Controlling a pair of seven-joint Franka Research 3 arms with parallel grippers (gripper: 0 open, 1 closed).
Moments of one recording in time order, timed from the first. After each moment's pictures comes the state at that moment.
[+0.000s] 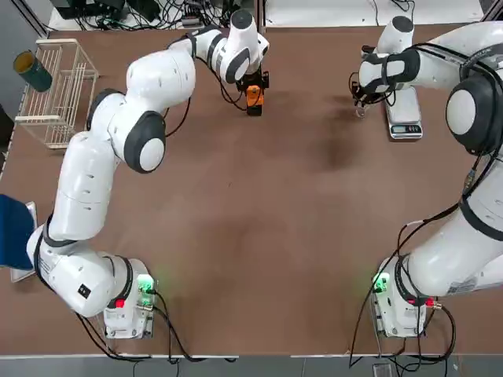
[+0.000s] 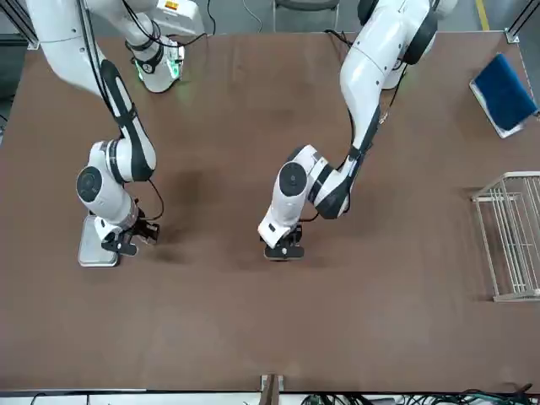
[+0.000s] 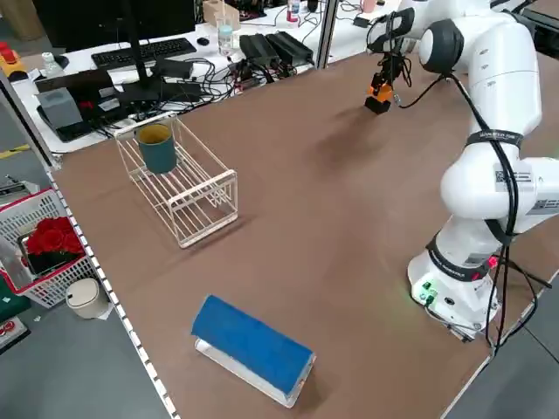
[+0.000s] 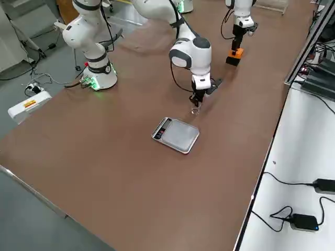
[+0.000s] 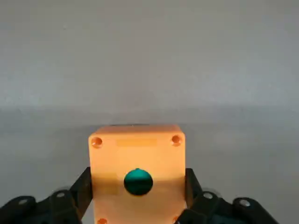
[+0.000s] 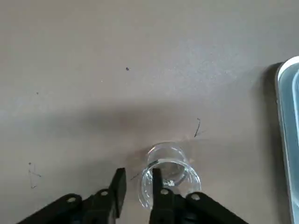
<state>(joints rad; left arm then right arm) -0.59 0.92 -0.15 -1.21 0.13 2.29 -0.76 0.11 0.44 -0.02 -2.08 0.05 2.56 0.22</state>
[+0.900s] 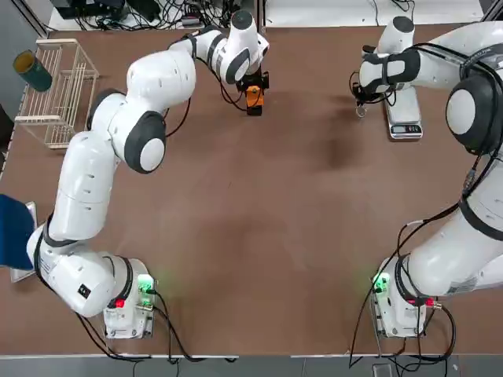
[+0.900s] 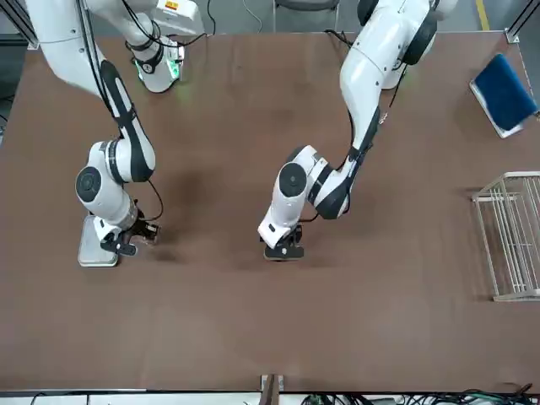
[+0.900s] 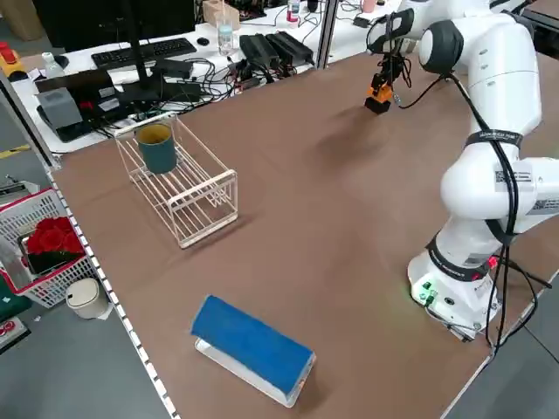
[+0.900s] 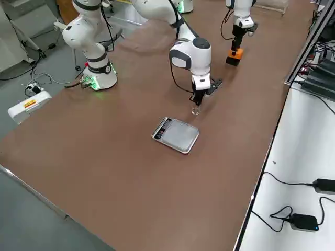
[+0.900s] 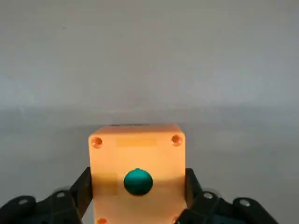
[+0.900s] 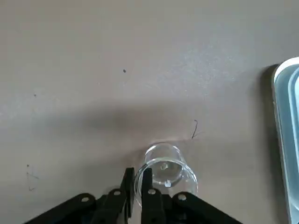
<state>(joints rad) -0.59 0.92 -0.15 -1.21 0.13 2.29 -0.76 0.11 0.44 -0.02 -2.08 0.05 2.57 0.22</state>
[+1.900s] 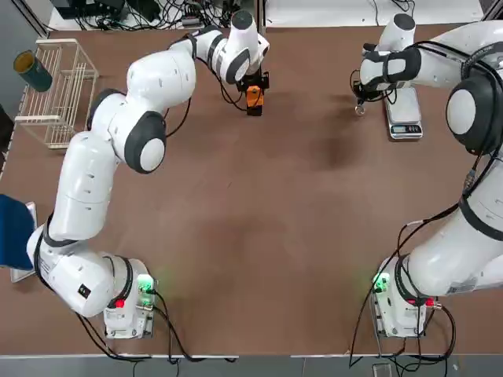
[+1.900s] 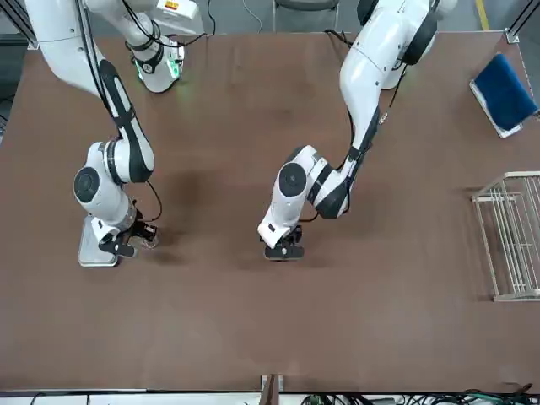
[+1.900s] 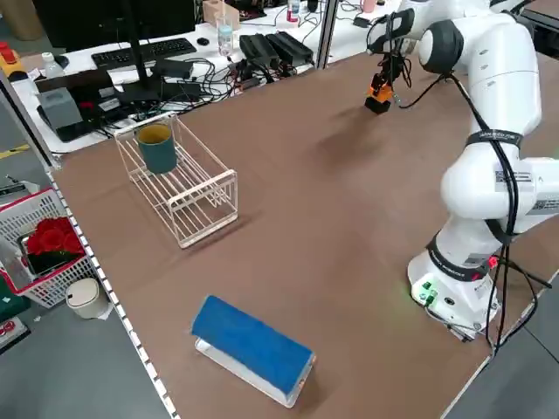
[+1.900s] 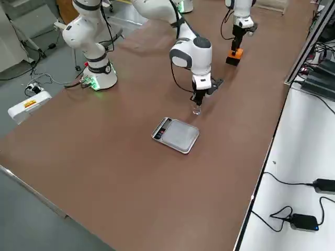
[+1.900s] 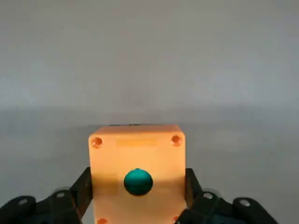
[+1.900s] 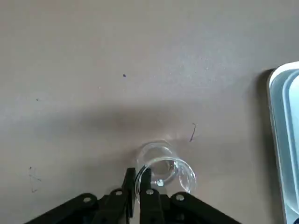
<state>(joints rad) -0.60 0.92 -0.15 -1.21 0.13 2.29 -0.76 0.11 0.44 -0.02 -2.06 0.05 2.54 0.22</state>
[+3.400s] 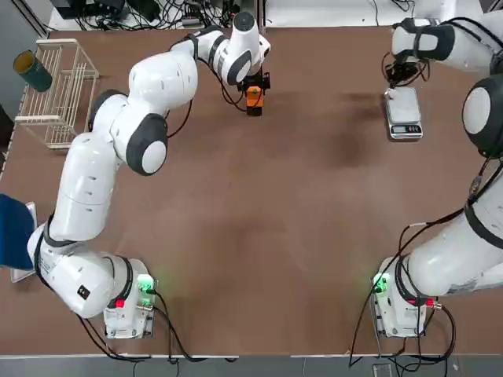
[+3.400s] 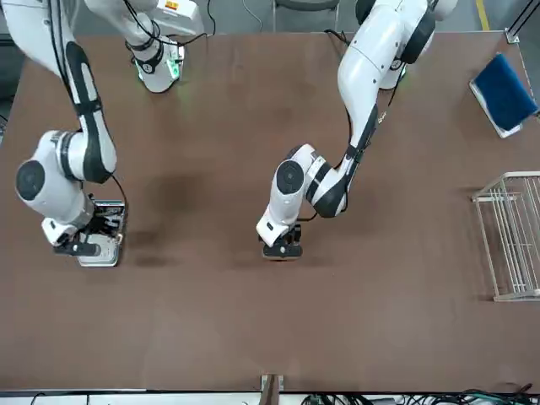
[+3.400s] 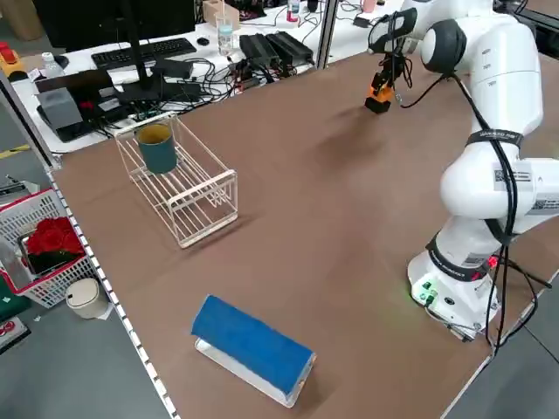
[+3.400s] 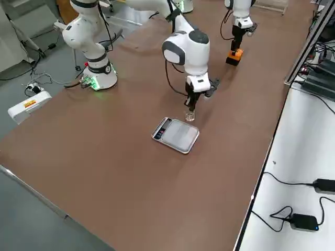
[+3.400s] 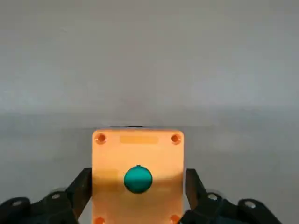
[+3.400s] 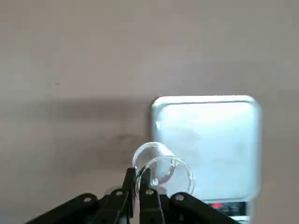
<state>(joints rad) -0.62 0.92 -0.12 -1.21 0.13 2.29 -0.76 0.11 0.34 -0.23 -1.98 0.03 2.33 -0.15</state>
